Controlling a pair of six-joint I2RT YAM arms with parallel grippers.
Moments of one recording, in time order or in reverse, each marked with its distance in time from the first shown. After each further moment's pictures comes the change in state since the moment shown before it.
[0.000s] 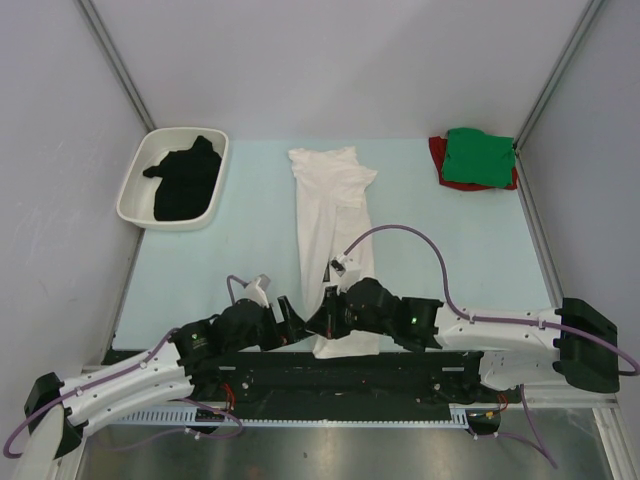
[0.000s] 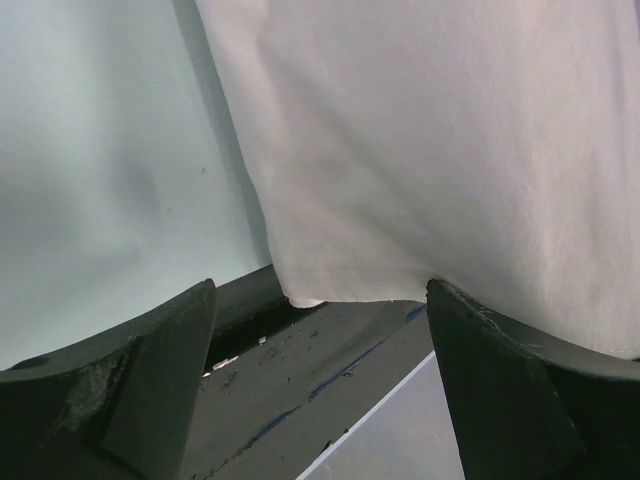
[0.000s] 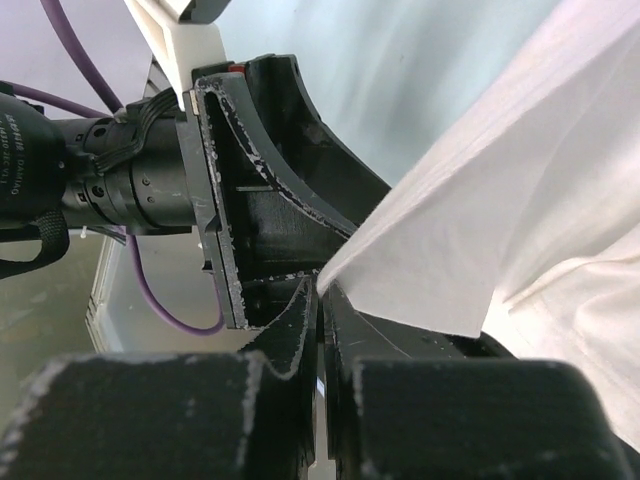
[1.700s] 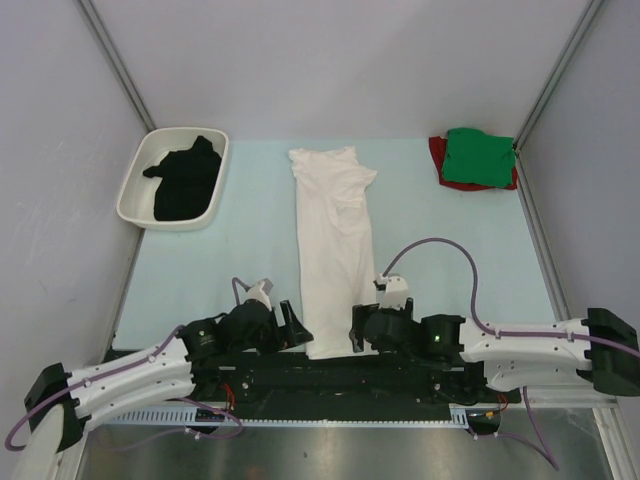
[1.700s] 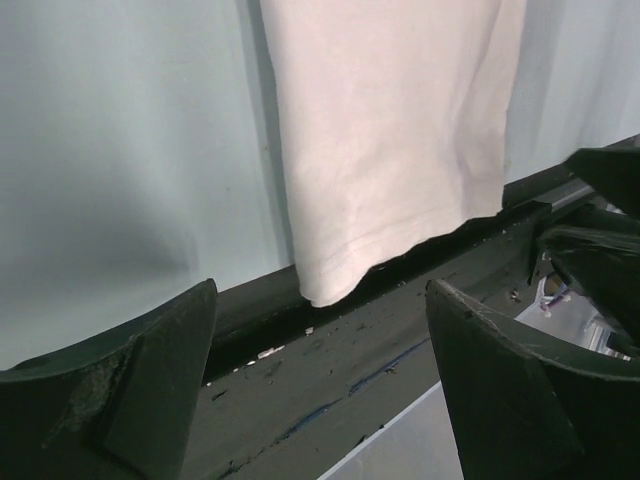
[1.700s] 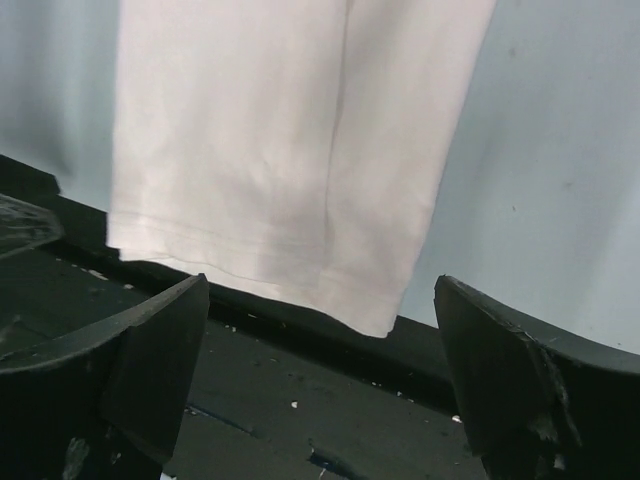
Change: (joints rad) left arm -0.002 0.080 -0.001 -0.037 0.000 0.002; right arm 0.108 -0.134 -0.140 -0.499 0.450 0.099
